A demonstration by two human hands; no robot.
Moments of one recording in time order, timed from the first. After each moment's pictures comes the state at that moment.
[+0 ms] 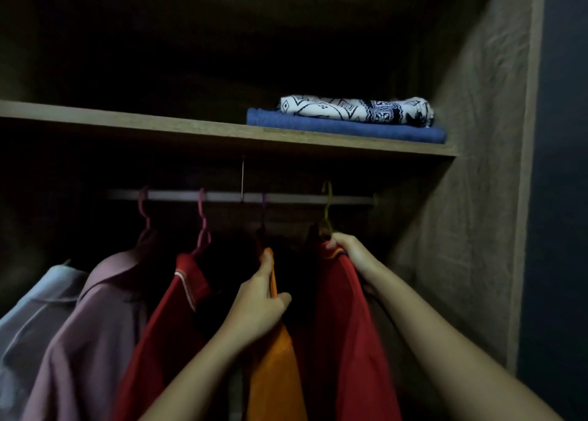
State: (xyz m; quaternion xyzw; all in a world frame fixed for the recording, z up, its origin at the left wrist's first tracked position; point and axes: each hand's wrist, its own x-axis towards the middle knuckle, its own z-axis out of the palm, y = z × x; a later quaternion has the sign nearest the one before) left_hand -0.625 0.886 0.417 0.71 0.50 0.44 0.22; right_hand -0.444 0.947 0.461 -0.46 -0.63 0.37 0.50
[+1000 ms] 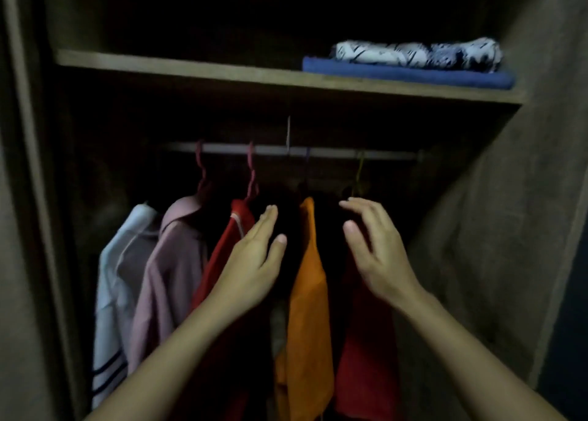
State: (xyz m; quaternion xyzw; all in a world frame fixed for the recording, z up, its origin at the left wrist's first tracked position) left_hand -0.697 0.843 0.398 0.75 0.43 0.50 0.01; right_hand -0.495 0.856 0.409 -0.37 -0.76 -0.03 0.54
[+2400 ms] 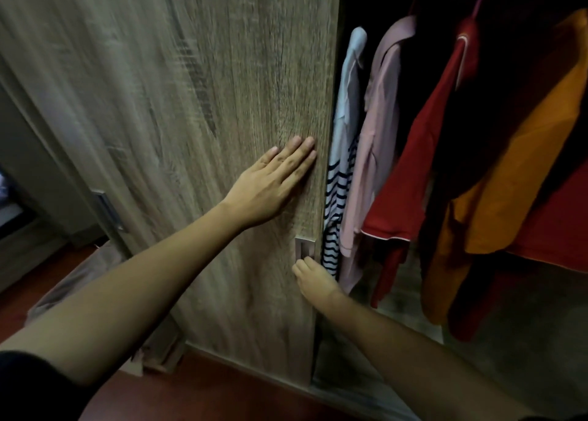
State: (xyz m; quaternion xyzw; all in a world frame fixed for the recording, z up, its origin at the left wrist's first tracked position) left_hand -0.966 0.704 0.249 0.73 0.50 0.12 -0.45; right_hand -0.813 0.730 0.090 -0.13 -0.90 -0.38 -0.15
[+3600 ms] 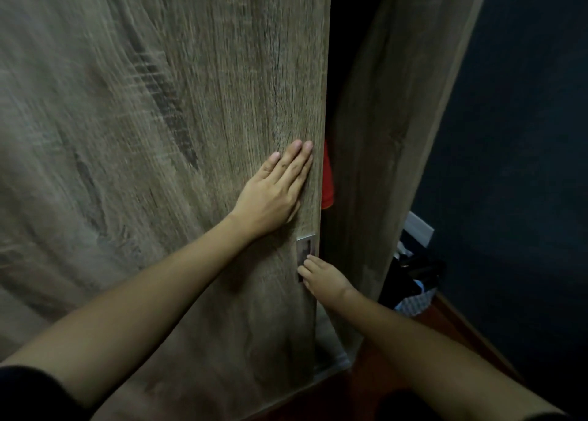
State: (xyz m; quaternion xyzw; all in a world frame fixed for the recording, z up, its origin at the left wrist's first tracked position) left_hand -0.642 0.797 0.243 0.80 0.30 0.19 -0.49; right_hand -0.499 0.737 0.092 -0.42 -0.85 -0.24 -0.23
